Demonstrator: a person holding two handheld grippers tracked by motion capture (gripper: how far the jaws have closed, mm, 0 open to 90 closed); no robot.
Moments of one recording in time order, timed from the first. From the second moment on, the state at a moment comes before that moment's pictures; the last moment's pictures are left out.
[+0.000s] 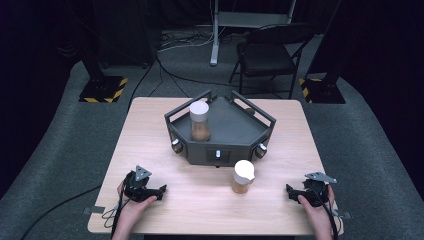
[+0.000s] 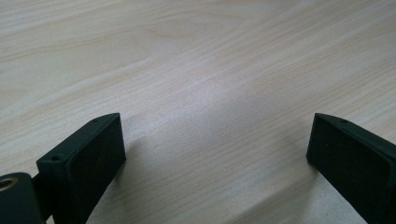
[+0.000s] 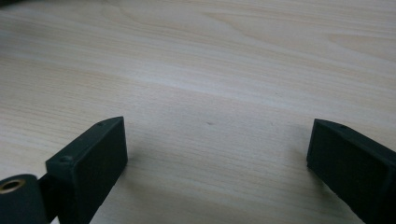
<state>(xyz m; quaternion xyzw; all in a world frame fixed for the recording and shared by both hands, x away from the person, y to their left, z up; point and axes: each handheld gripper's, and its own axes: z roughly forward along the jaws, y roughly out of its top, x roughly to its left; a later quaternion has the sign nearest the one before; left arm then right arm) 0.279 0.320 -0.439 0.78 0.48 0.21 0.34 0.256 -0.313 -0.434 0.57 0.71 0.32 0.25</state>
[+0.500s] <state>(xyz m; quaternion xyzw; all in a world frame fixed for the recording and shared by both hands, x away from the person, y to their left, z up) 0.281 0.319 -0.439 0.78 0.48 0.21 0.34 0.244 -0.308 -0.418 0.54 0.72 0.37 0.23</state>
